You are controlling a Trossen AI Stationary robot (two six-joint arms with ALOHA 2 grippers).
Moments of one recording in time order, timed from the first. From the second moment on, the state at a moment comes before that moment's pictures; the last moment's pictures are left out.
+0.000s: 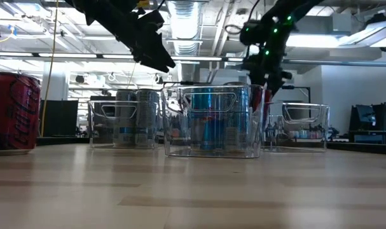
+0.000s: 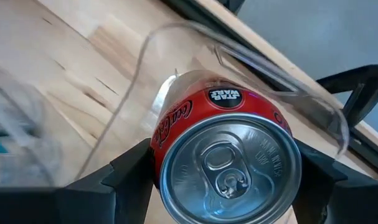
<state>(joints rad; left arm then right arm) 0.33 1.29 0.96 -0.18 -0.12 0.13 -0.64 1.58 1.33 -0.87 0.18 0.23</state>
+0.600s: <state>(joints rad) 0.33 1.29 0.96 -0.18 -0.12 0.13 -0.64 1.74 1.33 -0.85 0.19 0.17</state>
